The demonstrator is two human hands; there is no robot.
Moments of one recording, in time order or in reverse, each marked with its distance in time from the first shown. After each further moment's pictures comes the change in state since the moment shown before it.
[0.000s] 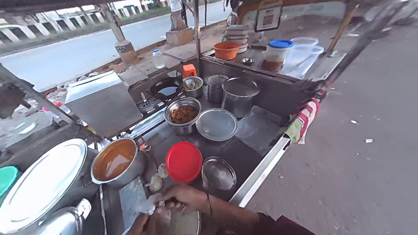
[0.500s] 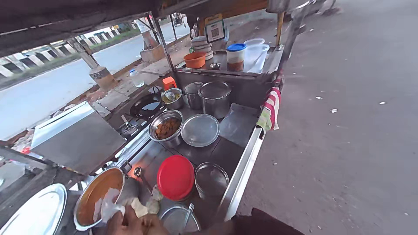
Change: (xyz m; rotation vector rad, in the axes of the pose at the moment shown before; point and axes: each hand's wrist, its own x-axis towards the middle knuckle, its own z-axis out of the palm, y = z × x) left_hand 0.083 0.119 0.019 0.711 0.167 -0.011; right_hand 0.020 0.025 0.083 0.145 0.440 -0.607
